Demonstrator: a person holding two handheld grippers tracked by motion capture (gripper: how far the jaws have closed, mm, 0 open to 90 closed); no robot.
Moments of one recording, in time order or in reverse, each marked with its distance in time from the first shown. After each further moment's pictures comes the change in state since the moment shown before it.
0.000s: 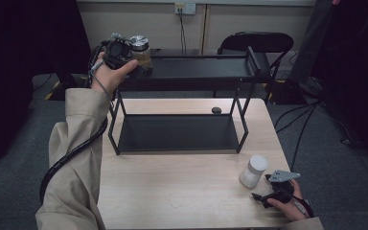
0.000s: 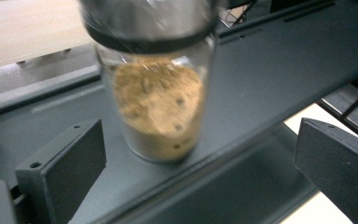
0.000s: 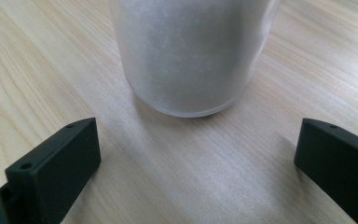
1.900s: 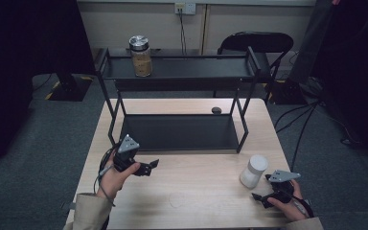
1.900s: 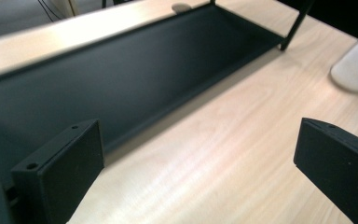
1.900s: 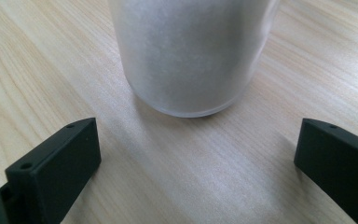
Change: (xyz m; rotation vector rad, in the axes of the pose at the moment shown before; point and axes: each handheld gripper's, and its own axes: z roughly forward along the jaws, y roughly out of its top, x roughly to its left) left arm -0.045 -0.271 0.027 0.021 -0.194 0.034; right arm 0.000 0.000 0.000 0.001 0.000 -0.001
